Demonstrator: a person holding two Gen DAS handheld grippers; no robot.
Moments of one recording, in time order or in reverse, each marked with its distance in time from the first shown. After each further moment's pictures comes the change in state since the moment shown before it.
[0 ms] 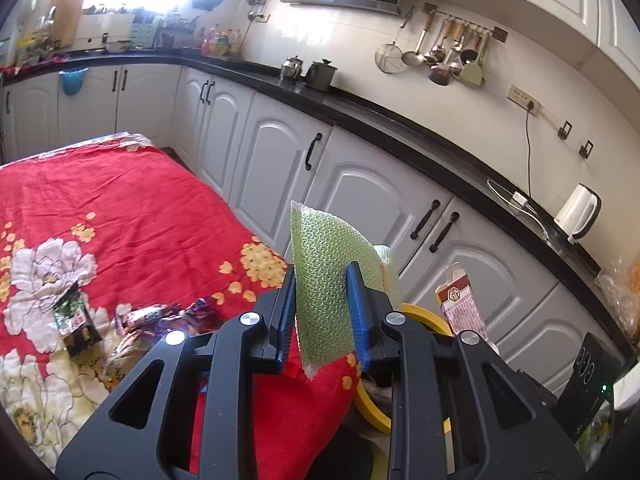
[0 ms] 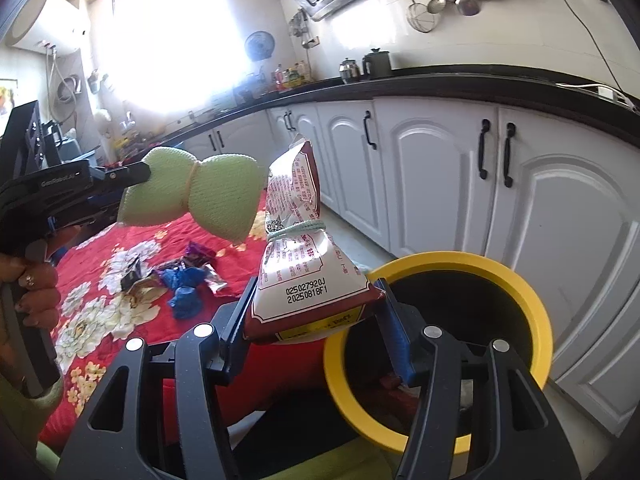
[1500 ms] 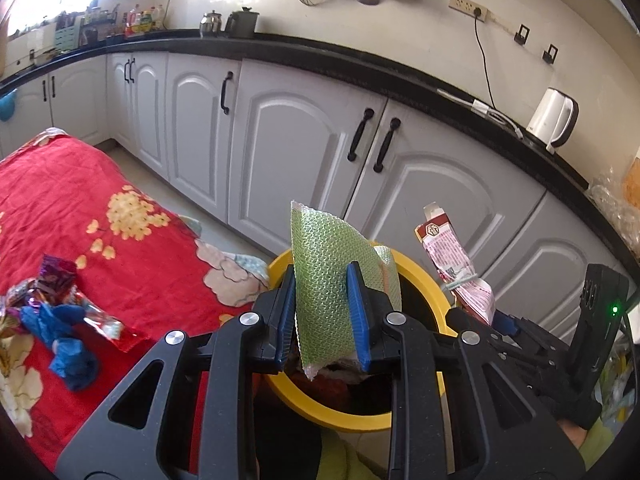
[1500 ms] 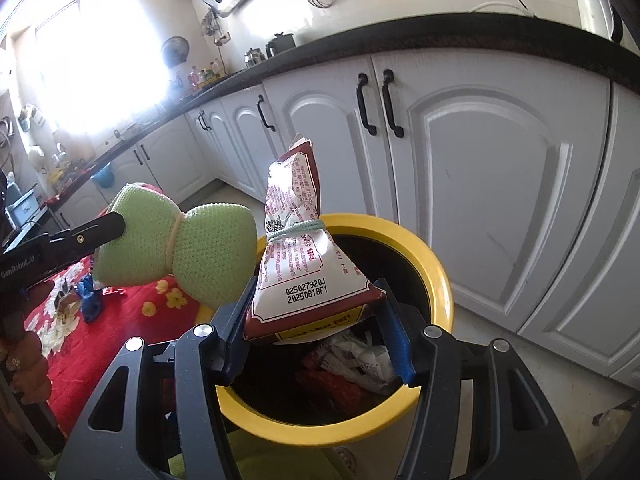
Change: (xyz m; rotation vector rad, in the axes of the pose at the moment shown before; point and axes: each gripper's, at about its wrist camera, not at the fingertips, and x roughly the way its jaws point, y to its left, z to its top) left arm 0.097 -0.107 -0.069 0.189 0.183 -0.102; right arm 0.002 -0.115 -0.032 0.190 0.059 -0.191
